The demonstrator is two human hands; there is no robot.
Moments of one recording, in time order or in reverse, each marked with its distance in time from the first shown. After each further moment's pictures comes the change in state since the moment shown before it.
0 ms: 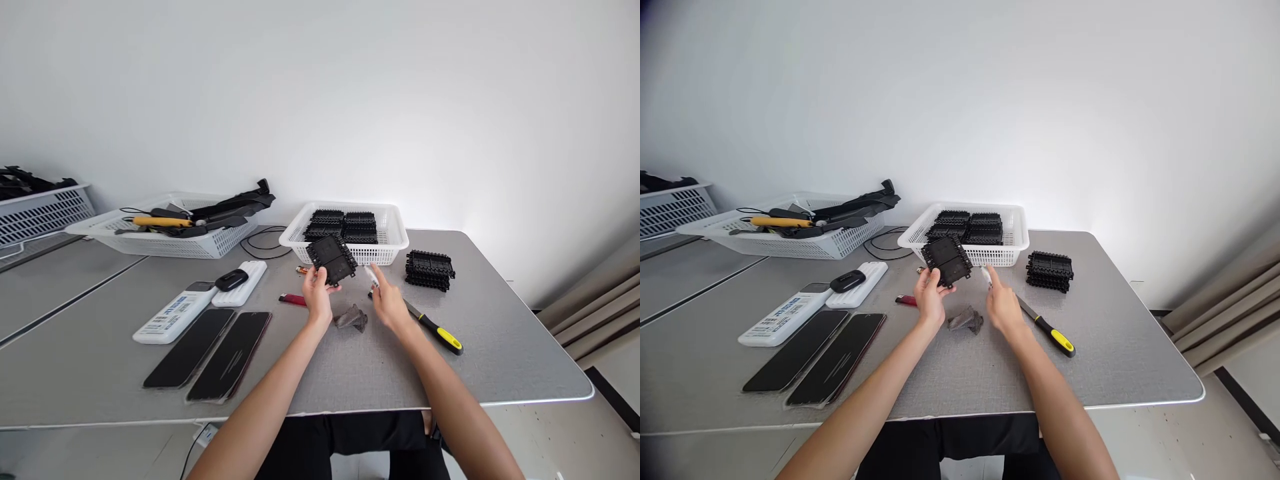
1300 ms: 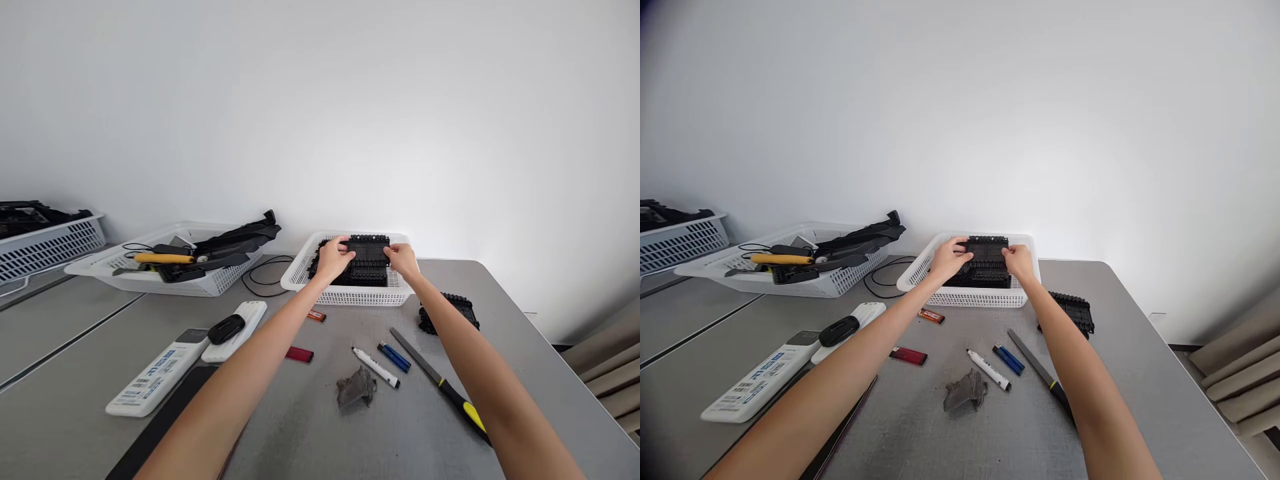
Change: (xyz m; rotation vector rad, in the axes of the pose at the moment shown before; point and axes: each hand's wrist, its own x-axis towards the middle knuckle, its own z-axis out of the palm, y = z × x) left_hand 0.154 0.057 0.088 1.018 -0.432 0.291; right_hand 0.198 -0.002 -0.061 0.297 0.084 0.311
